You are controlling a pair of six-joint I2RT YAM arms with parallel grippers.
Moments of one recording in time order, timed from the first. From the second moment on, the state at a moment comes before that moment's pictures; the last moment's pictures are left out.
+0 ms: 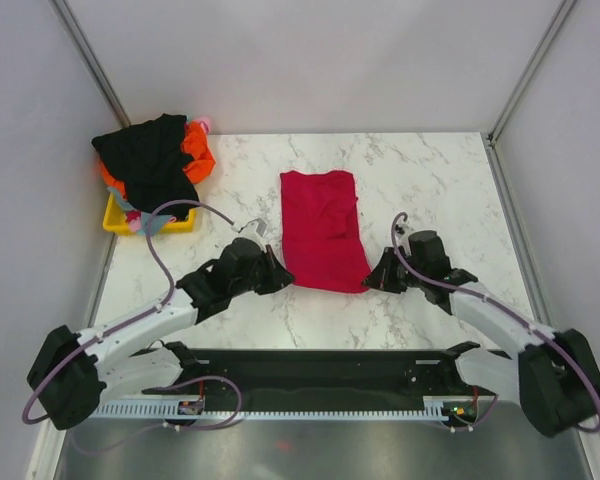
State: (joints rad) left arm -0.75 1.10 0.61 -0.13 0.00 -0.86; right arm 0.36 1.18 0.47 -0.08 -0.43 0.61
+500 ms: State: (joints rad) left arm -0.81 0.93 0.87 -0.49 -0.06 -0.92; right arm 0.40 0.92 0.77 -0.50 -0.28 0.66
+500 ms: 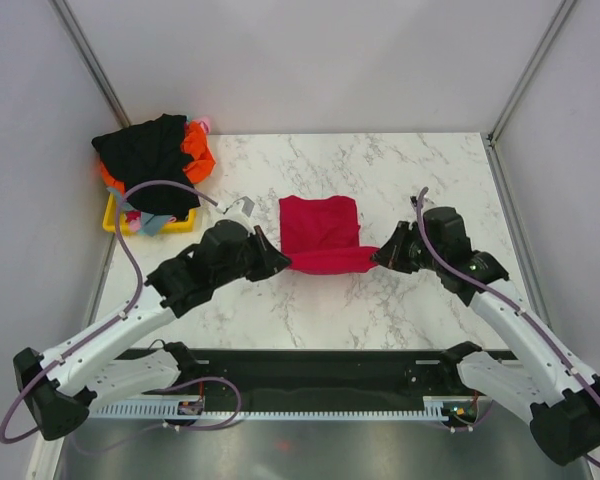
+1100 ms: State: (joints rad) left arm -0.58 1.27 1.13 -0.54 0.01 -0.83; right arm 0.37 1.35 1.13 -0.55 -0.20 0.56
